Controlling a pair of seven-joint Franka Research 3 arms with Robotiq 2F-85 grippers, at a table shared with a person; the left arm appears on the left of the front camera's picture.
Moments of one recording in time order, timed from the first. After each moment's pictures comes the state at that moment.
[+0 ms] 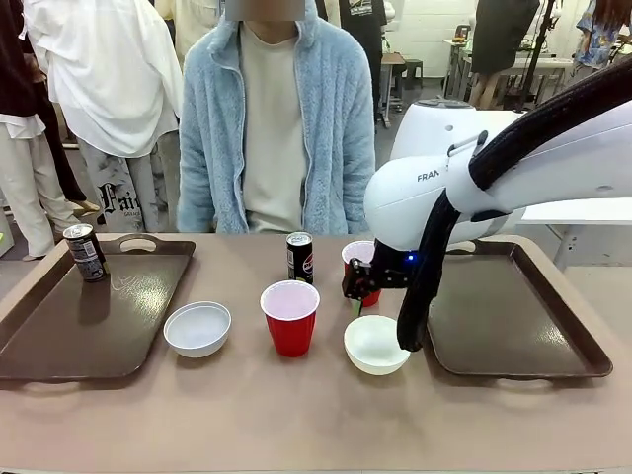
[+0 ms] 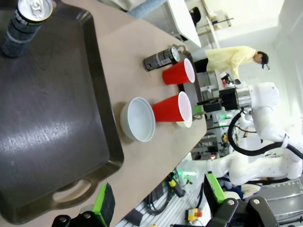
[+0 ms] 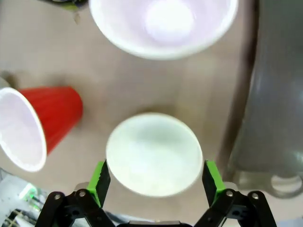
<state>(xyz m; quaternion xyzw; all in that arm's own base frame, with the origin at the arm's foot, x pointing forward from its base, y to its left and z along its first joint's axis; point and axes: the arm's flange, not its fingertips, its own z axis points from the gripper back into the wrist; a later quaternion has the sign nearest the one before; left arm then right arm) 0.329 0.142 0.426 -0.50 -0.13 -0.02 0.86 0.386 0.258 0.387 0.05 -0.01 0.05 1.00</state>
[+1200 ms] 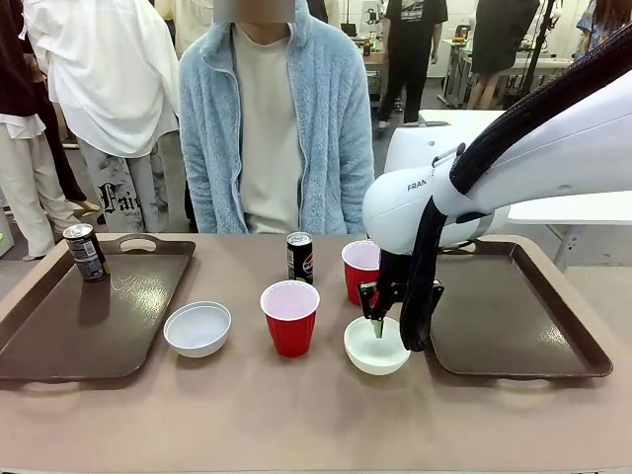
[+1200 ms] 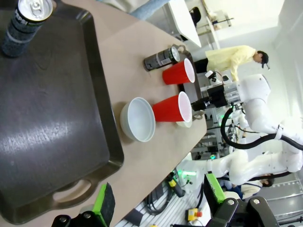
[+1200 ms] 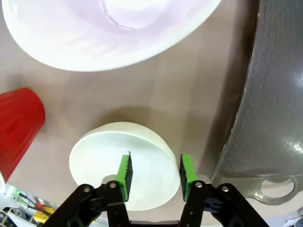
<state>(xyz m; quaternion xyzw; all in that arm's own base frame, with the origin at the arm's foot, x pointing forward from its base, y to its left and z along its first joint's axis) 0.329 0.142 0.426 -0.50 -0.13 -0.02 0.86 0.412 0.248 0.347 0.01 0.05 0.06 1.00</state>
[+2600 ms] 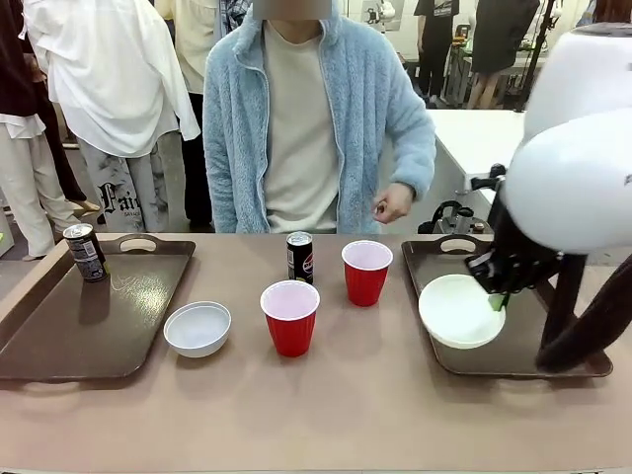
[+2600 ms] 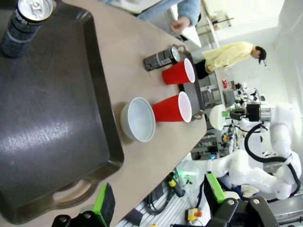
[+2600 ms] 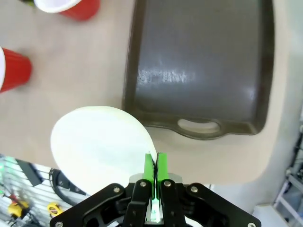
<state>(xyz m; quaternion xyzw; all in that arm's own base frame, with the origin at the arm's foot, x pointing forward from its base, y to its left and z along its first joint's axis) 0.330 0.143 0.426 -0.50 -0.13 -0.02 0.86 0.305 0.131 0.476 -0.02 -0.08 0.05 1.00</state>
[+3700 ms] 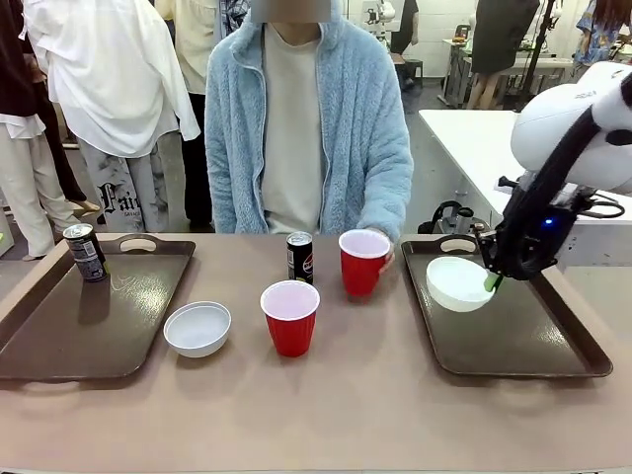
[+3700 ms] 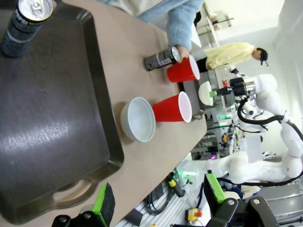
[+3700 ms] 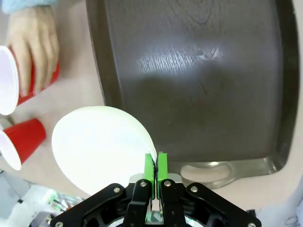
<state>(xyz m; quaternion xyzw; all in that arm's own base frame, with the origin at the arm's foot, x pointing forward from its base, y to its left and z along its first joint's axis) 0.330 0.142 0.426 -0.50 -0.13 -0.02 0.86 0.433 0.057 0.419 0.10 0.01 -0.08 0.99</state>
